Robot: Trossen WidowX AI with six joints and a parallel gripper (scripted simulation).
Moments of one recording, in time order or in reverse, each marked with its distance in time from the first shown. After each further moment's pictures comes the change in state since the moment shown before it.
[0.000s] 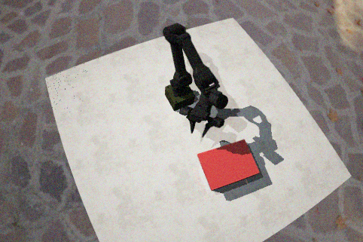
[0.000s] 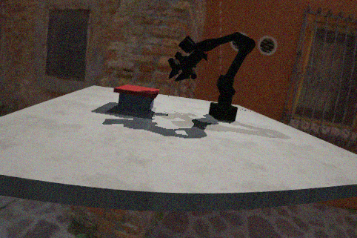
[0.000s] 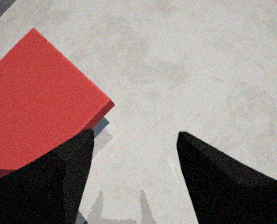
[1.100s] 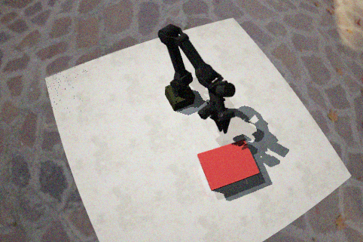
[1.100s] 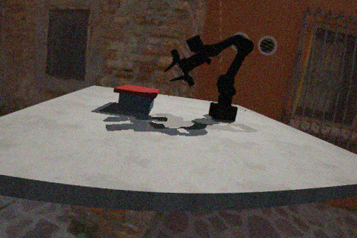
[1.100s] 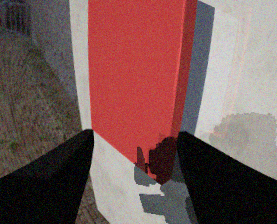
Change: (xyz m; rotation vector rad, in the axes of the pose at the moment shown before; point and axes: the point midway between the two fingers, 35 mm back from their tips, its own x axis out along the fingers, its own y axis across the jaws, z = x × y) arm -0.030 0.080 -0.049 0.842 0.257 0.391
